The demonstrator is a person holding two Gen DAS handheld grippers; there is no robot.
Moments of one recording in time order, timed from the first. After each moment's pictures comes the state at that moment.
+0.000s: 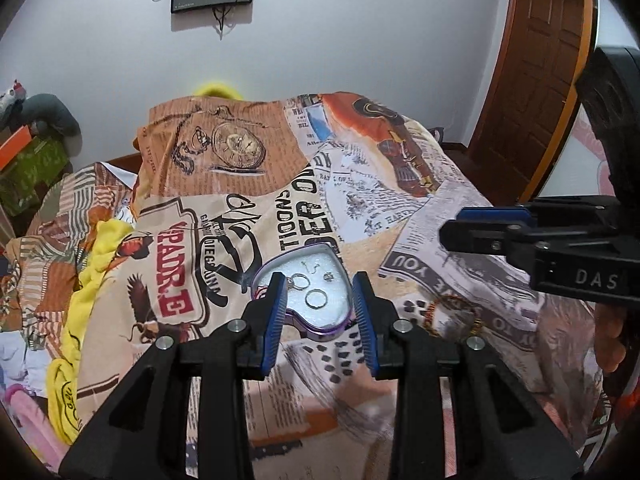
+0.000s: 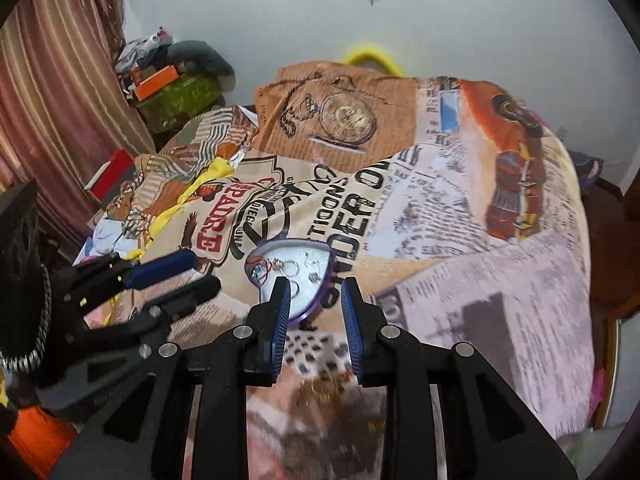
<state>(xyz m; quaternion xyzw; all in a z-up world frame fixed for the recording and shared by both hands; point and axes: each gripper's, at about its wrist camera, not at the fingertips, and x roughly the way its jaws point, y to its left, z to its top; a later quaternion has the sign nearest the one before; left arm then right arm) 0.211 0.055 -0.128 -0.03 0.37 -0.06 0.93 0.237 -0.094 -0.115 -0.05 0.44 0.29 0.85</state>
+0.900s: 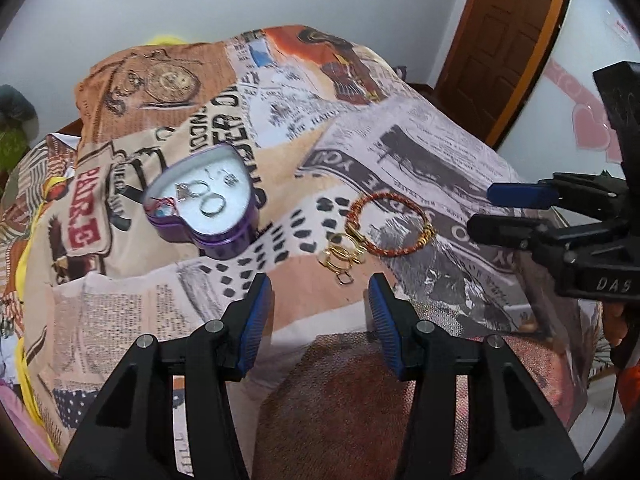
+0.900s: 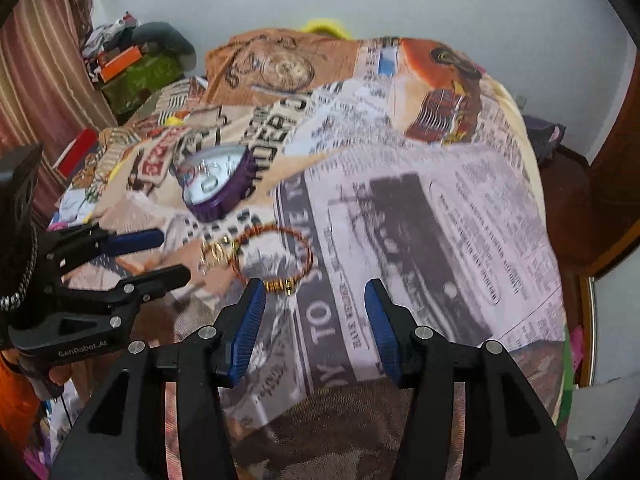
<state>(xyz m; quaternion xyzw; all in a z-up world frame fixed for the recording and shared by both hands) 0.198 -0.011 -0.198 -0.01 0.46 -0.13 0.88 0.194 -0.174 -0.169 -0.07 0.48 0.23 0.84</state>
